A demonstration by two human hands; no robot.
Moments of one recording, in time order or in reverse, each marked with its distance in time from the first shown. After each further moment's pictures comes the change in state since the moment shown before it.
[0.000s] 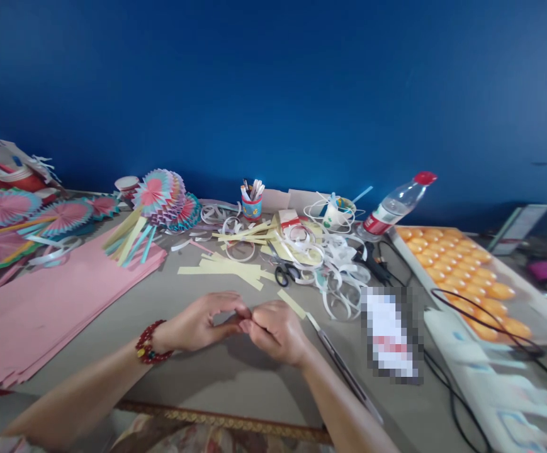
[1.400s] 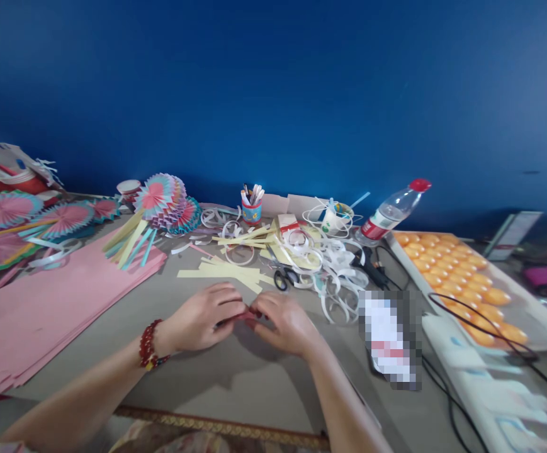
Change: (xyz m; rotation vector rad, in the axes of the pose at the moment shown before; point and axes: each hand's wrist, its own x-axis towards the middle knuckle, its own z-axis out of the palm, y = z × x) left_hand 0.000 -0.012 -0.003 0.580 0.012 0.161; right_hand 0.001 0.020 -0.020 -0.169 -0.178 0.028
